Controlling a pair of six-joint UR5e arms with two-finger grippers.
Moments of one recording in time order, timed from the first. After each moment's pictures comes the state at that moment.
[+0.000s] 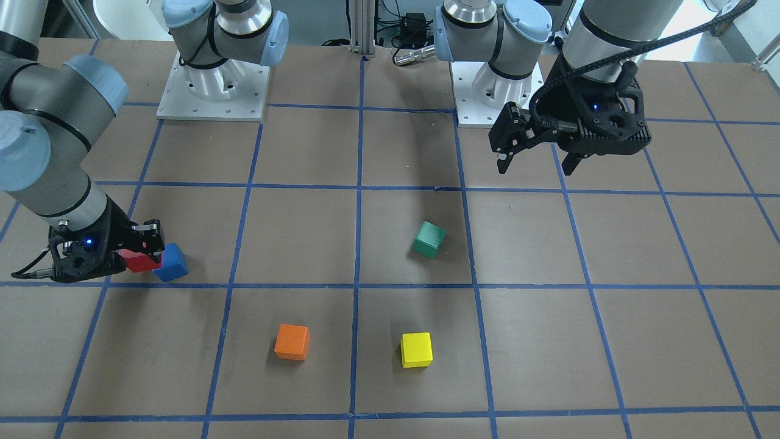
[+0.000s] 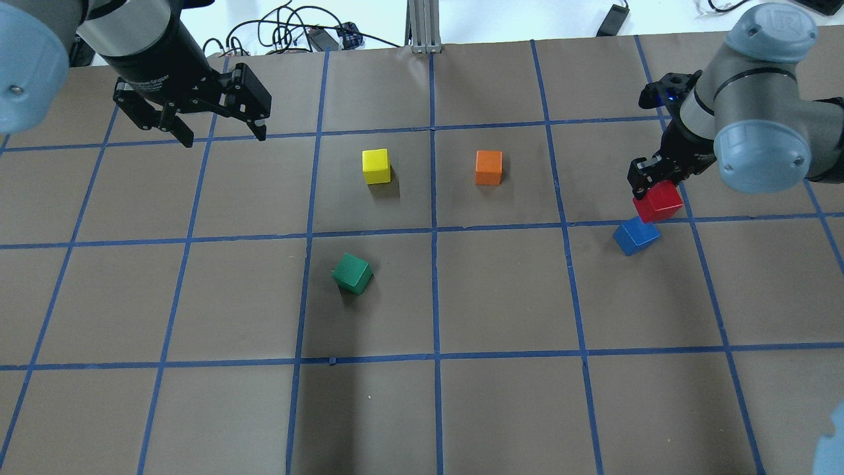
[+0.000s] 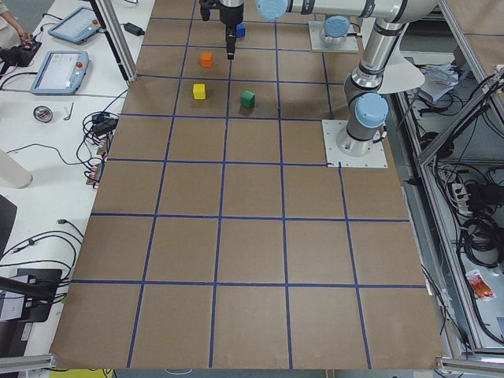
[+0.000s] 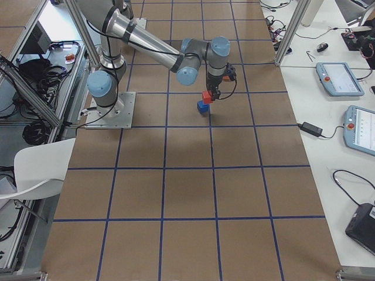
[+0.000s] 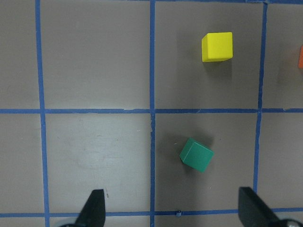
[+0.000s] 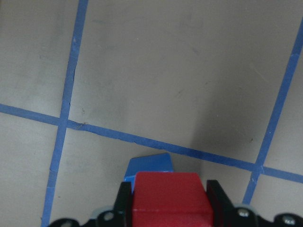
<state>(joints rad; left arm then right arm) -1.56 -1.60 -1.51 -1.55 1.53 -0.01 1.33 -1.33 1.84 -2.08 -1.56 -0.49</state>
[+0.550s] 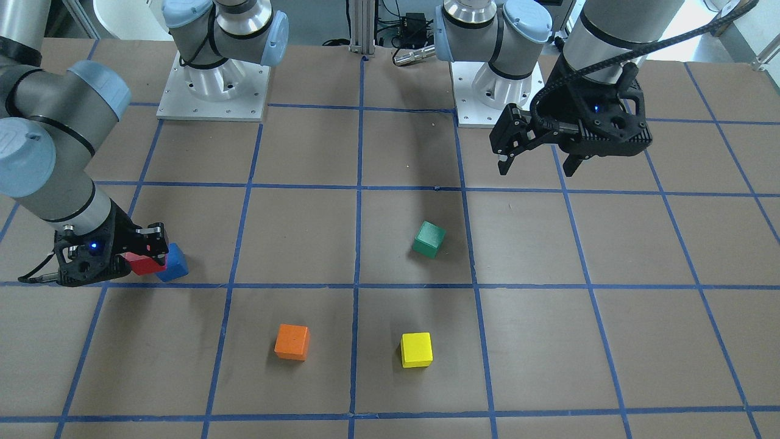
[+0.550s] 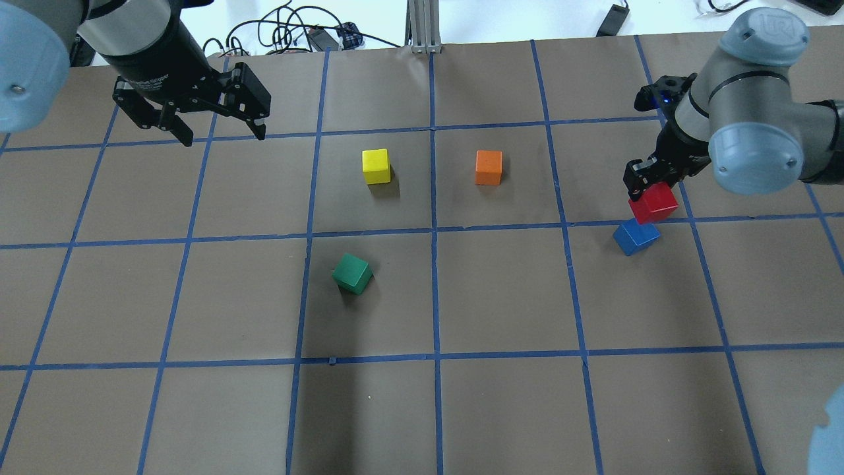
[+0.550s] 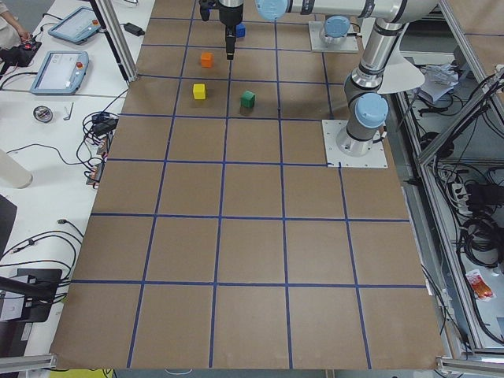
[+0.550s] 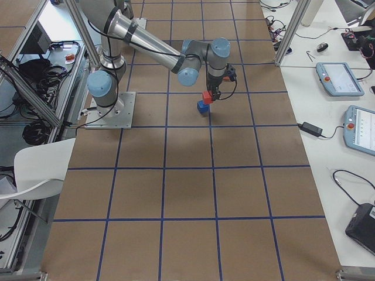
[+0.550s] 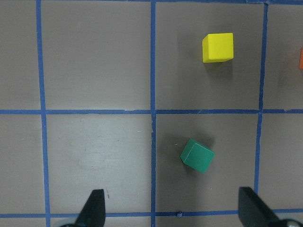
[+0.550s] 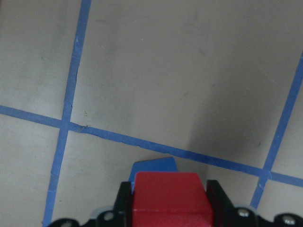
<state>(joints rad) -1.55 -1.60 -1.51 -1.55 1.54 -0.01 1.33 -1.31 1.84 -2.08 -1.55 -0.49</state>
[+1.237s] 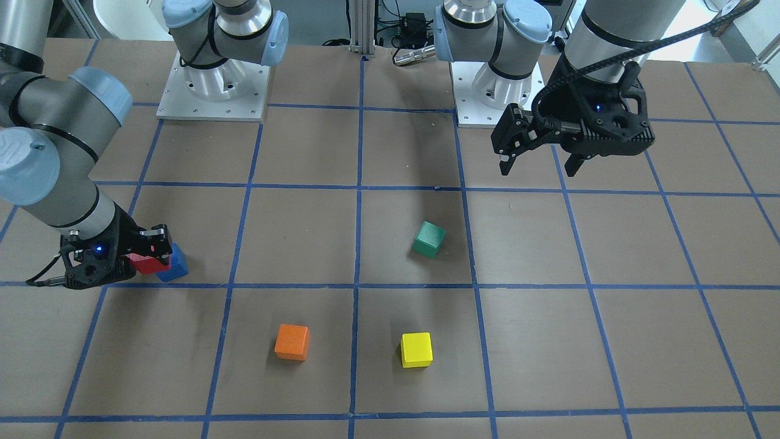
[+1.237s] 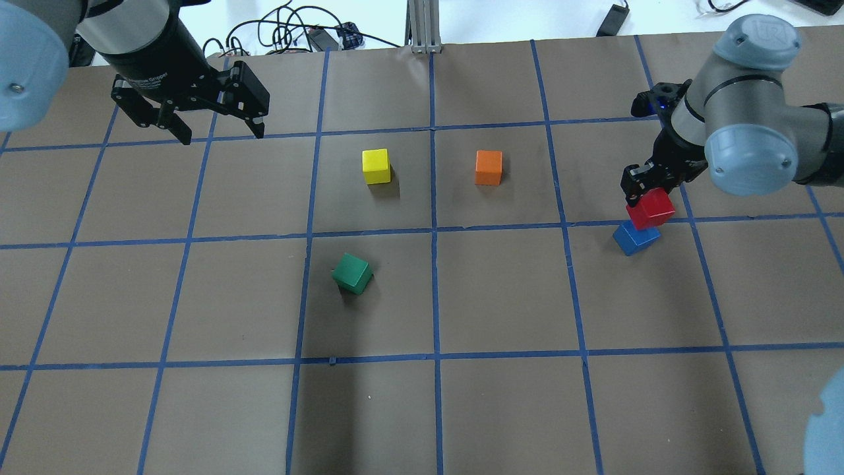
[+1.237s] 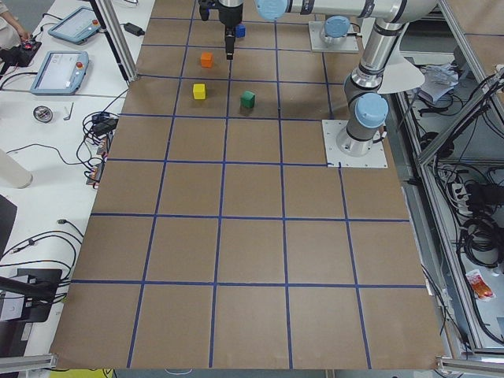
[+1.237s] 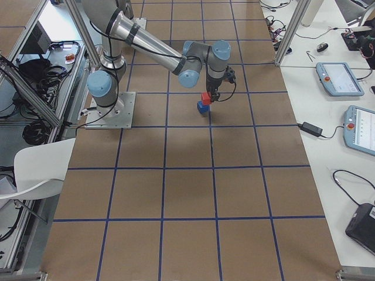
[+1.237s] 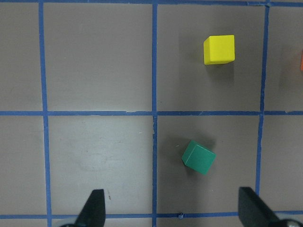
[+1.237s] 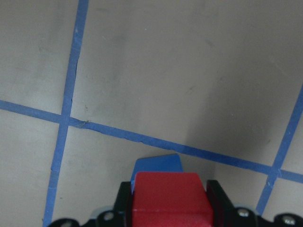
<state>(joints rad) -1.55 -1.60 -1.50 -1.55 1.54 -0.01 1.33 -1.30 1.85 -2.07 -1.55 -0.49</state>
